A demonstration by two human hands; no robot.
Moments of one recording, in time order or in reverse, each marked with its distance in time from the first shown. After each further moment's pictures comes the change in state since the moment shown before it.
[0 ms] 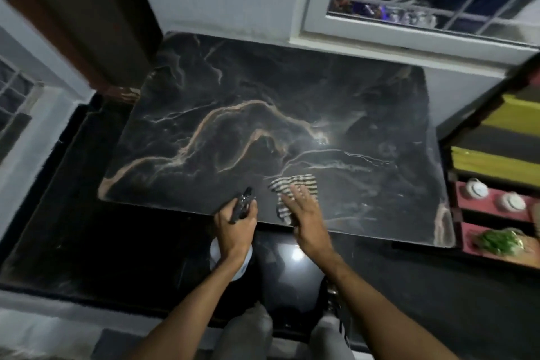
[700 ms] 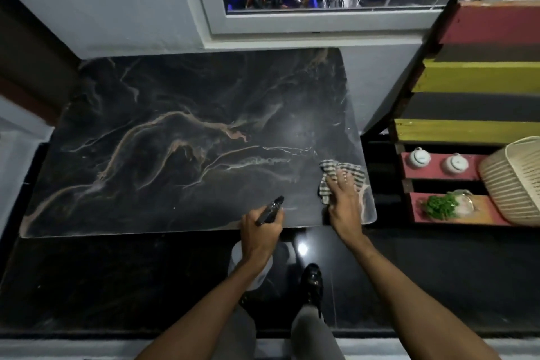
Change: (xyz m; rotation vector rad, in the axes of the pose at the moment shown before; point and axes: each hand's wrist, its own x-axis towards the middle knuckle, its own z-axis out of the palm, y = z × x) left_hand -0.125 0.106 0.174 0.071 -0.379 0.069; right_hand -0.079 0.193 -0.157 0.032 0.275 0.401
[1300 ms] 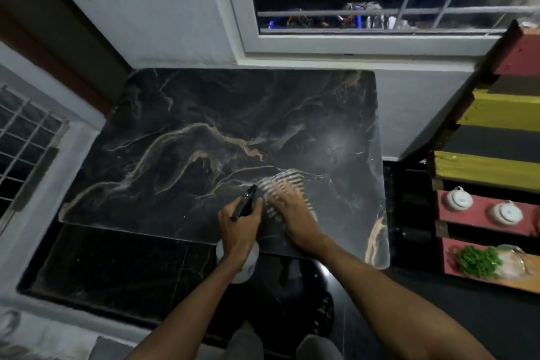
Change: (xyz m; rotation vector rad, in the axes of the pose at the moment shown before) left_hand 0.054 0.025 -0.026 -0.009 0.348 0.002; right_hand 0.061 -0.061 0.060 -0.073 -0.343 -0.647
